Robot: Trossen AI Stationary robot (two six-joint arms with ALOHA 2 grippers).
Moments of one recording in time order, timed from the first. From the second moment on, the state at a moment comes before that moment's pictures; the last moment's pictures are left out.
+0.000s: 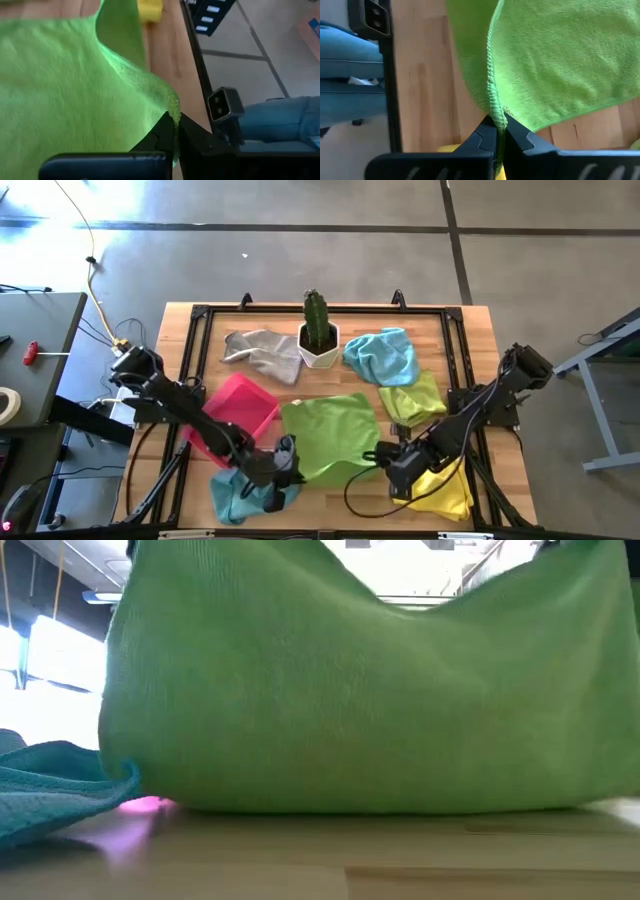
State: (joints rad) left arm -0.50 1.65 1.04 -0.06 -0.23 -0.53; right arm 0.66 1.57 1.23 -0.82 0.16 0.76
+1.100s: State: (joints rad) left arm -0.29 1.73 1.04 -0.52 -0.60 -0.61; right arm 0.26 1.57 0.95 -0.57 0.46 0.24
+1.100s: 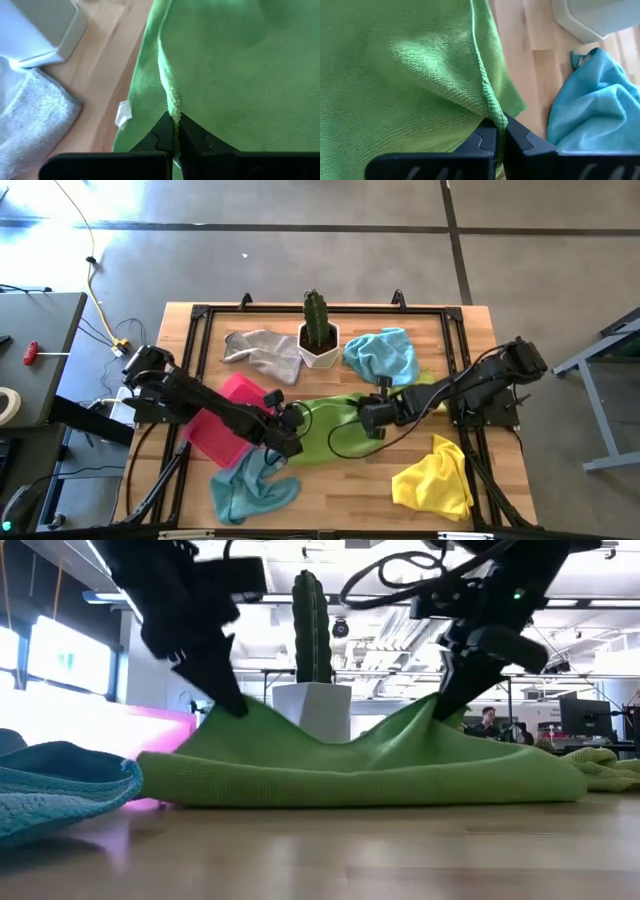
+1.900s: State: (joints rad) left arm -0.23 1.79 1.04 -0.62 -0.64 -0.59; right arm 0.10 1.57 0.95 -0.57 0.30 0.08
